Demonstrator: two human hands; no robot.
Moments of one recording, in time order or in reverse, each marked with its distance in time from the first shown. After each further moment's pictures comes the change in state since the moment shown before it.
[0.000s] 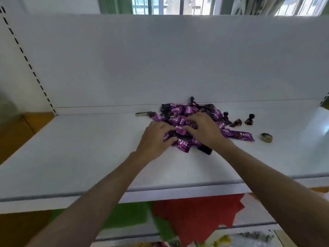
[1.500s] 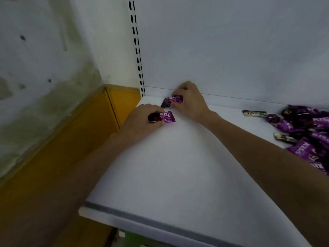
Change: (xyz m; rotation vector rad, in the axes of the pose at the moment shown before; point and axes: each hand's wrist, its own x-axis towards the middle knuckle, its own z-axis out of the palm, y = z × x) left_hand -0.063 -0.289 -0.165 0.009 0.070 -0.313; right_hand 0.201 -0.254 0.221 0.201 -0.091 -0.314
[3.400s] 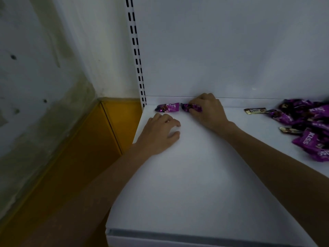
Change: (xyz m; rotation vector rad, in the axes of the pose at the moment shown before) left_hand 0.011 -0.015 0.006 0.198 -0.172 0.226; right_hand -0.018 0.012 0.001 -0.238 0.137 0.149
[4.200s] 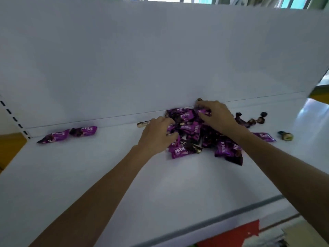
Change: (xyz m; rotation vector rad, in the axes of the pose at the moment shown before) left_hand 0.111 0.260 0.078 -0.215 -0.034 0.157; right_hand -0.138 0.226 -0.211 -0.083 0.095 0.304
